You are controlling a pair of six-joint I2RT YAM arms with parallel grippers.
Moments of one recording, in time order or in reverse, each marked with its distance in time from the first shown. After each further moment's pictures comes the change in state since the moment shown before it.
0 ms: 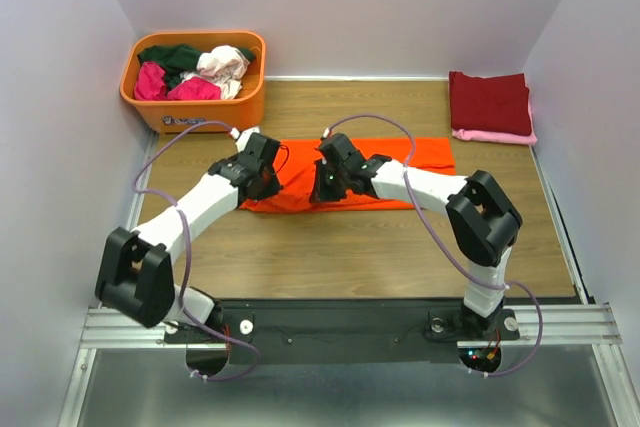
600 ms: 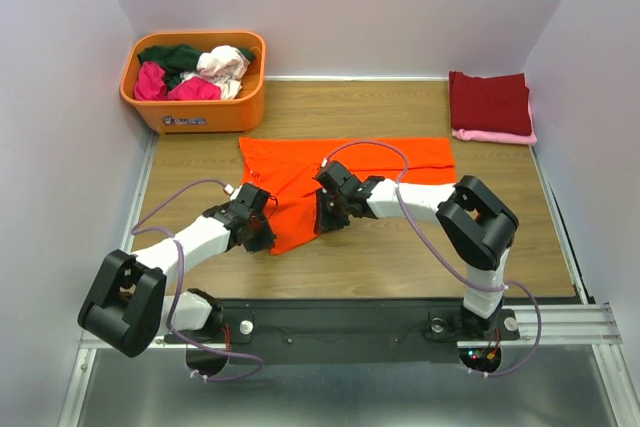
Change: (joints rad) left arm -0.004 -0.132 -0.422 0.134 0.182 -0.122; right arm 0.062 0.000 -0.143 0.021 -0.040 0.042
